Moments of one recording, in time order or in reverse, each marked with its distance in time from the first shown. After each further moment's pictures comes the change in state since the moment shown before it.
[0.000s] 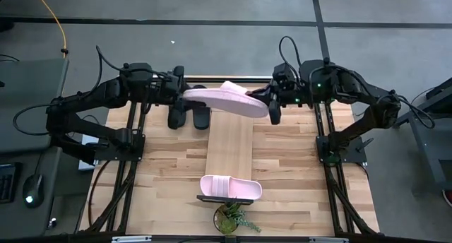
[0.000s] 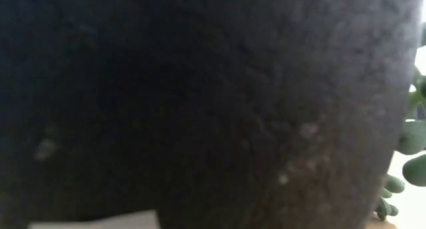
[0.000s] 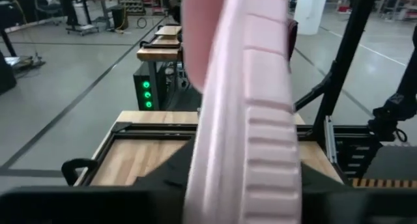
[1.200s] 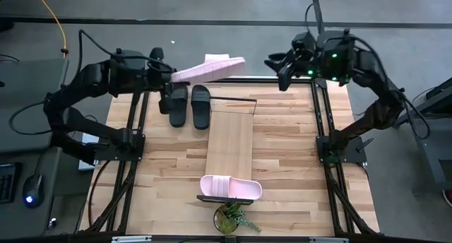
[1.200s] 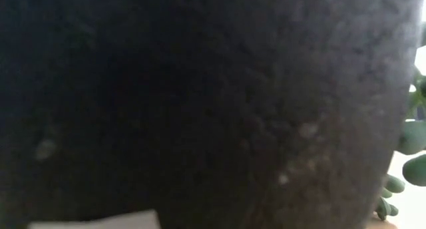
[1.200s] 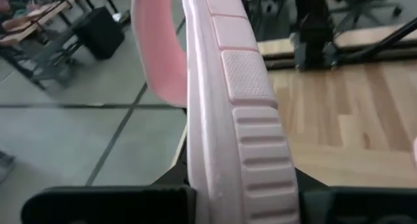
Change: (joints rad) left arm 0.002 0.076 0.369 -0.564 -0.368 0.229; right arm -0.223 0.010 0.212 -0.206 0.116 -0.106
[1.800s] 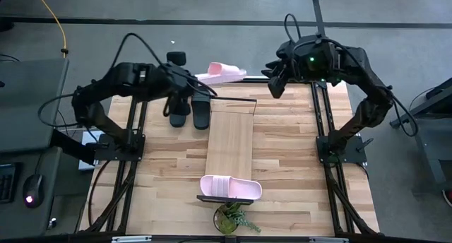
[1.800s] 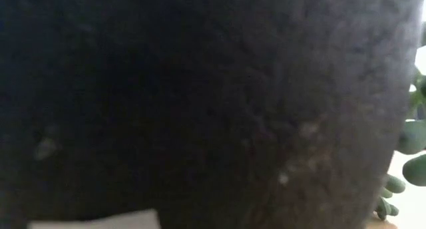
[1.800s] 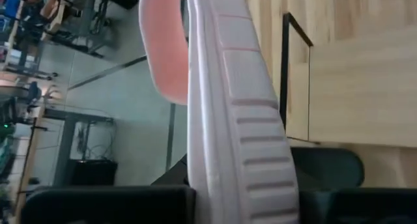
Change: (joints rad) left arm -0.127 0.341 0.345 -0.378 -0.386 0.195; right arm 0.007 0.131 0.140 -0.259 0.014 -0.053
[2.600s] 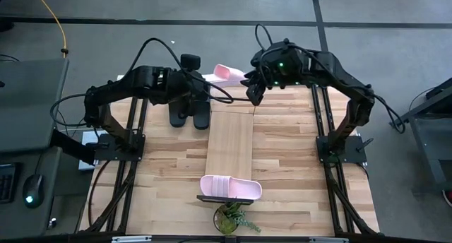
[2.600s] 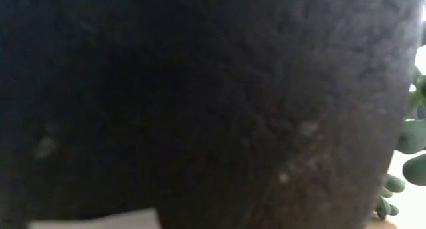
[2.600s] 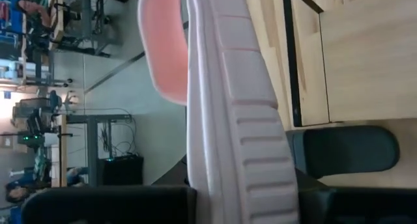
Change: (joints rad) left arm 0.000 0.088 0.003 0.010 -0.053 0.134; right arm 0.001 0.135 0.001 0.089 -0.116 0.003
